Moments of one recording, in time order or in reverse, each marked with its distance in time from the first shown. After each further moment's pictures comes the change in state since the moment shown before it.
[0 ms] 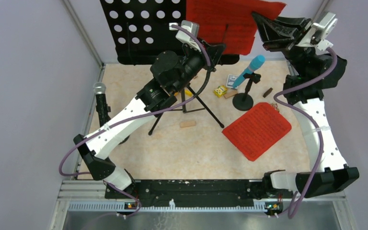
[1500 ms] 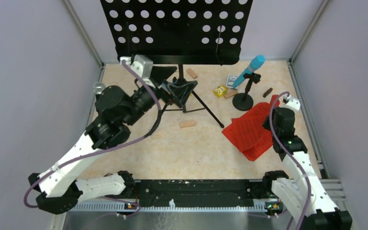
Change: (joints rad) left arm -0.005 -0.474 -0.359 -0.140 0.050 0.134; right arm -0.054 -0.591 -1.003 -1.091 1.029 0.139
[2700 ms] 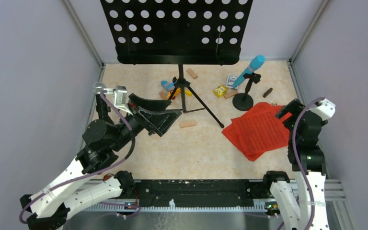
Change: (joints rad) left arm 0.000 -0.416 -0.472 0.066 0.068 -0.414; right arm -0.185 -0.162 0.219 -0.245 0.084 0.025
